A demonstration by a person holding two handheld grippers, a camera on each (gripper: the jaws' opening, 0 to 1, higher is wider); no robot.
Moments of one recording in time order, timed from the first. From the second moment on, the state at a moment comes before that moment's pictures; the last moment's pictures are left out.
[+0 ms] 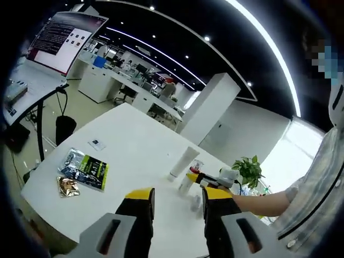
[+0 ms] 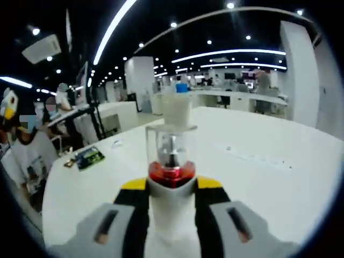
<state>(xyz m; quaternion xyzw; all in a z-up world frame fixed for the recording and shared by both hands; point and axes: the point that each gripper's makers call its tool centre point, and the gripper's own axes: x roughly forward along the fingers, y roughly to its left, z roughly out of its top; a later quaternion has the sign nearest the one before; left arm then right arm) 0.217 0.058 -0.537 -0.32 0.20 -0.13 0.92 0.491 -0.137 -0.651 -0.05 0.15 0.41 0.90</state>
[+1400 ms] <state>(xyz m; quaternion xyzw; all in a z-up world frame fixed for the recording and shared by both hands) 0.211 0.049 -0.547 -0.34 0.20 -0.11 0.91 0.466 -0.150 -0.698 -0.07 0.22 0.42 0.88</state>
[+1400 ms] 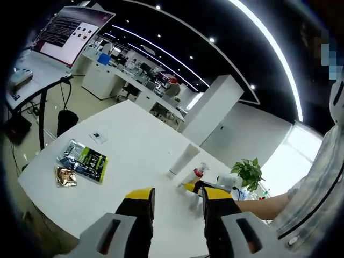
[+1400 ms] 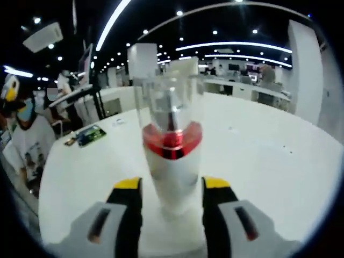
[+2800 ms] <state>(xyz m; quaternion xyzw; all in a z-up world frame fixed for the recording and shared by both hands) 0.205 0.071 -0.556 -0.33 0.20 -0.07 0.92 0.527 -0.151 -0.695 -0.02 0.22 0.34 0.92</state>
